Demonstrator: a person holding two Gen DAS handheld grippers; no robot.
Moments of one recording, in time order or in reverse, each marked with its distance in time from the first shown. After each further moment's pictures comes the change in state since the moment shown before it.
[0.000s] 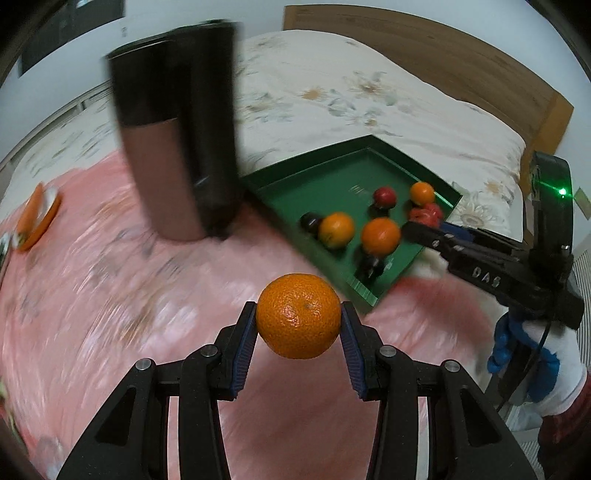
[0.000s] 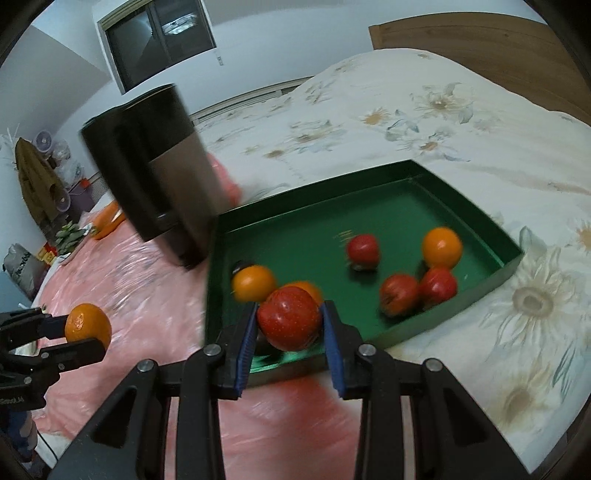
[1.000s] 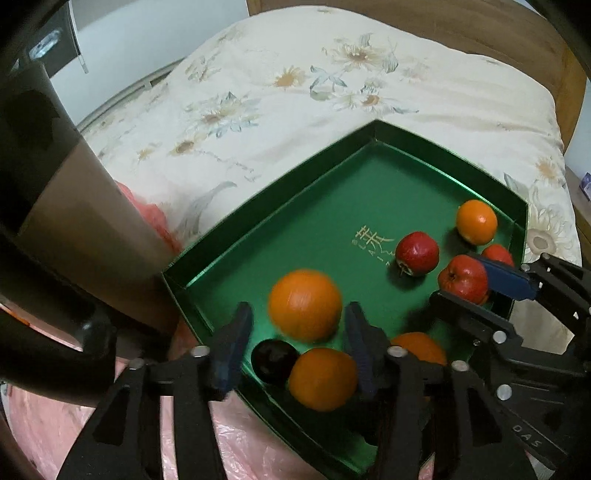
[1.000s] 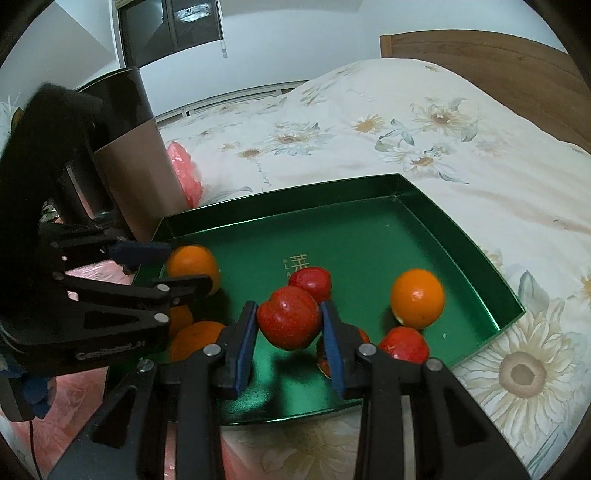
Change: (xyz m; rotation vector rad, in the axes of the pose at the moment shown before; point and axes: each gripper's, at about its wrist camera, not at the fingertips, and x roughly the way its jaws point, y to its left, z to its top) left arm 0.124 -0.049 0.088 0.163 0.047 0.143; right arm 0.044 -0.036 0.016 -0.109 -0.009 -0.062
